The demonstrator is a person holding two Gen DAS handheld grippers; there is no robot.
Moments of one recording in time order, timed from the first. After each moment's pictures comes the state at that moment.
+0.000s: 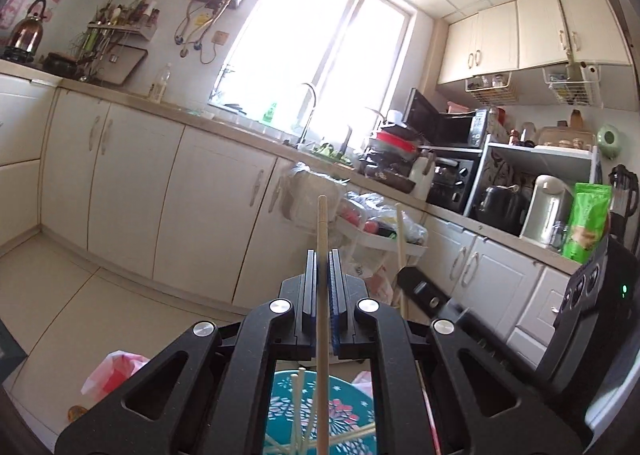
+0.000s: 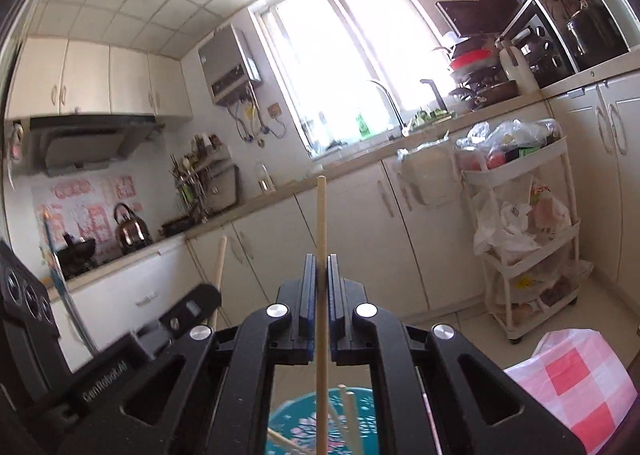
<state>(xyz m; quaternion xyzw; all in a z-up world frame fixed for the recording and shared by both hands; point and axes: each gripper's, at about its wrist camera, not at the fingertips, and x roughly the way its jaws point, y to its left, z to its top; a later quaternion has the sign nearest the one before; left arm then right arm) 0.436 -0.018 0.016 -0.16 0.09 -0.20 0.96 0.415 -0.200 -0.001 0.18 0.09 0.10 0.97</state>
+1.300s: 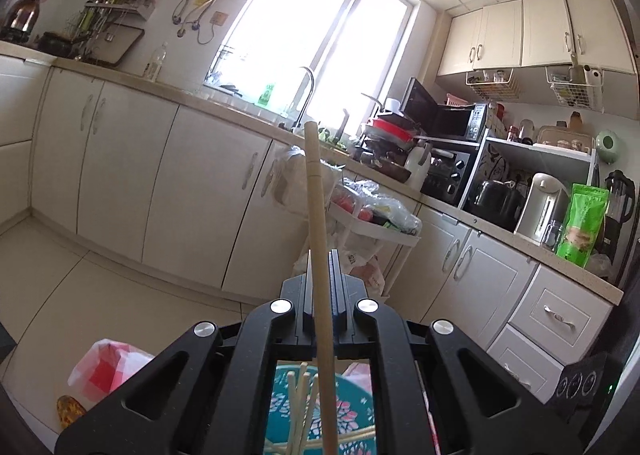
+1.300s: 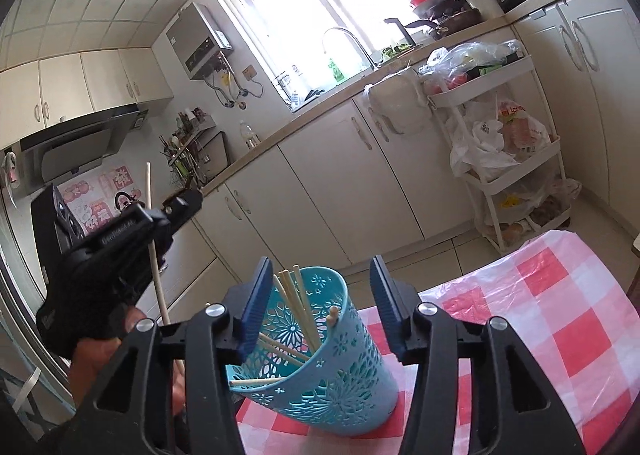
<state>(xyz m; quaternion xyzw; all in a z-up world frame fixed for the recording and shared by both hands) 0.451 -0.016 0.010 -0.18 0.11 -0.22 0.95 0.356 -0.256 -0.061 0.25 0.17 0.12 0.94</state>
